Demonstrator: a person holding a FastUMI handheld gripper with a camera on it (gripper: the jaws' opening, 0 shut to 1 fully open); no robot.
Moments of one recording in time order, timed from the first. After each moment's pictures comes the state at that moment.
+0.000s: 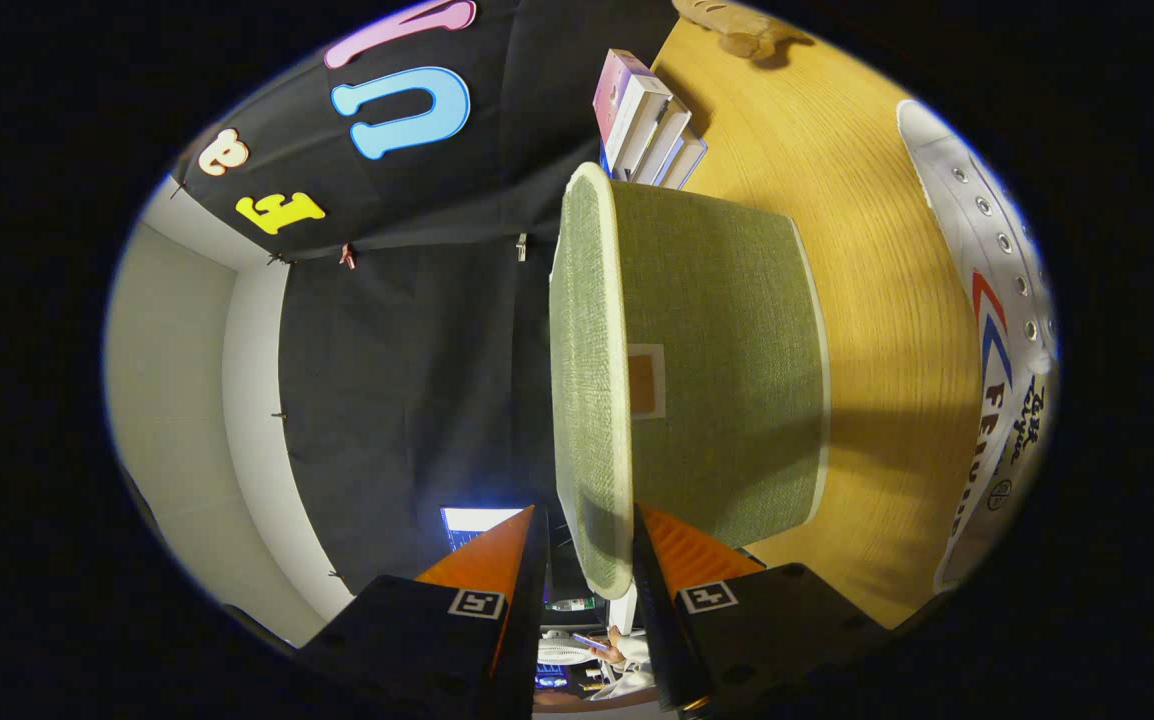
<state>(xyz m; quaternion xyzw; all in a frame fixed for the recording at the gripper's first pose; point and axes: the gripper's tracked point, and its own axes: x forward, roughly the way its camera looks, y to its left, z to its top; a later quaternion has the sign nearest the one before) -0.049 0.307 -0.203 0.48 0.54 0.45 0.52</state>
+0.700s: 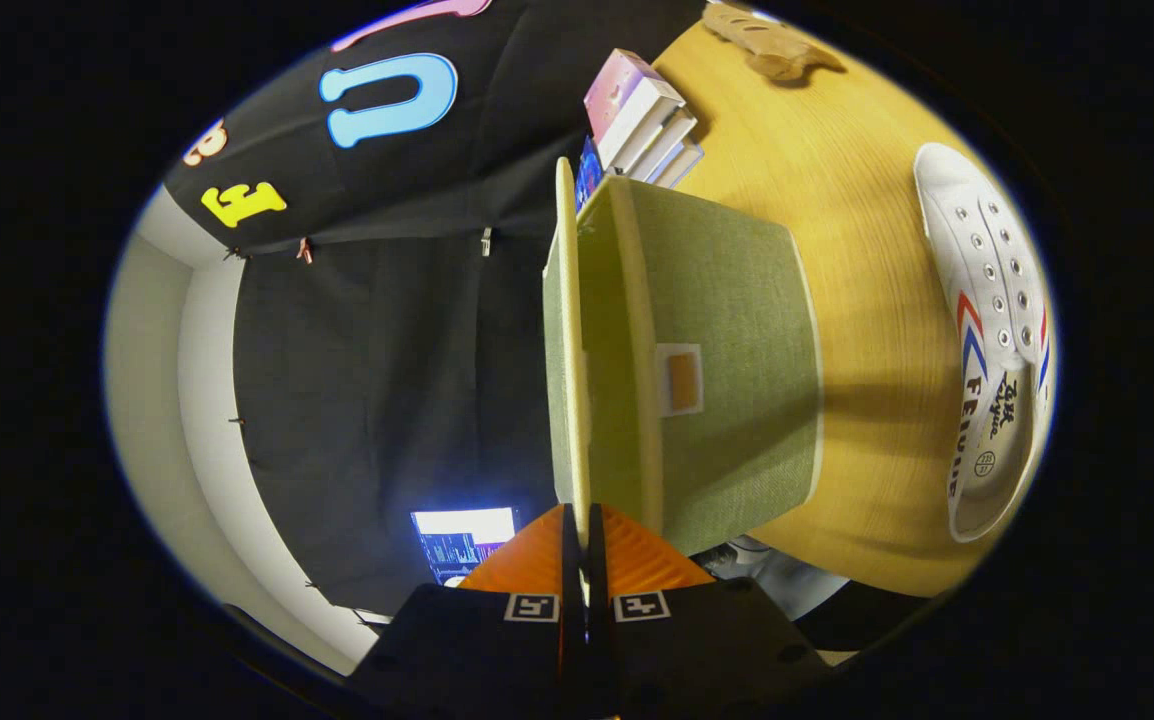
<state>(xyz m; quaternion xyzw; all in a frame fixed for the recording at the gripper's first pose) -0.038 0.315 -0.170 0.43 0.57 0.40 0.57</state>
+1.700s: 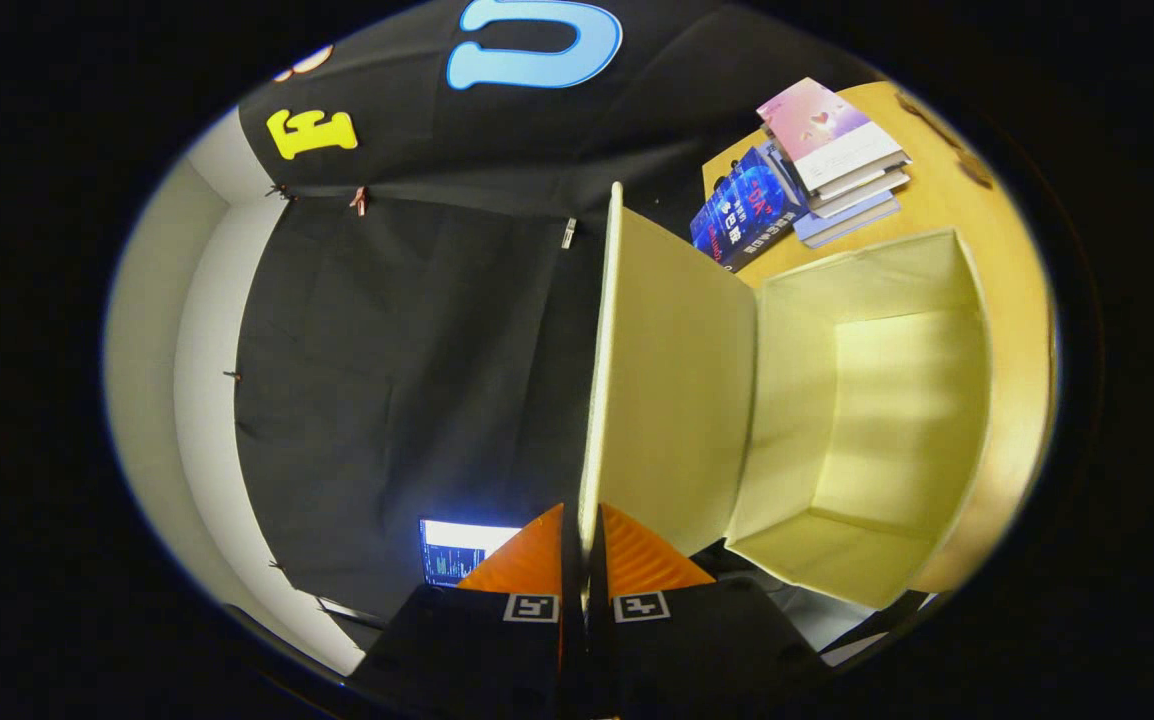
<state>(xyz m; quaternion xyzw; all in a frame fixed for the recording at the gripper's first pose) -0.036 0.475 -0.044 0.40 0.52 0.45 0.61</state>
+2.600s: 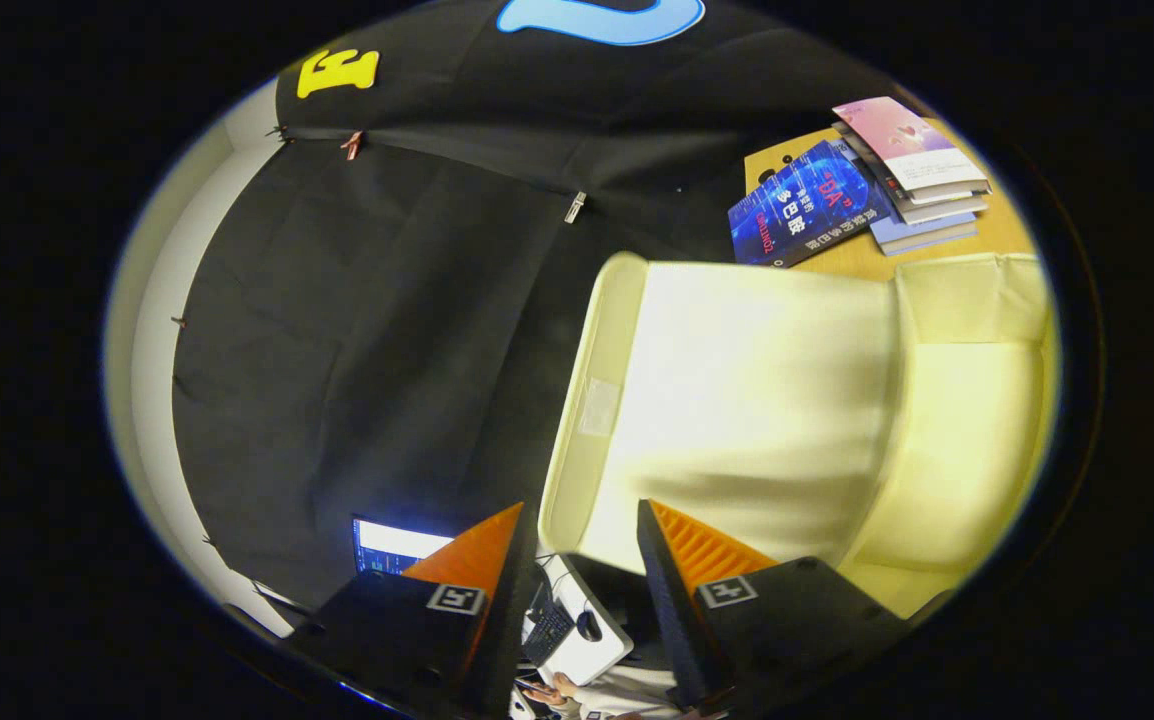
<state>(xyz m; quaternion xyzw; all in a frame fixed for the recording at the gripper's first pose) -0.051 0.595 -0.069 0.32 0.50 0.46 0.66</state>
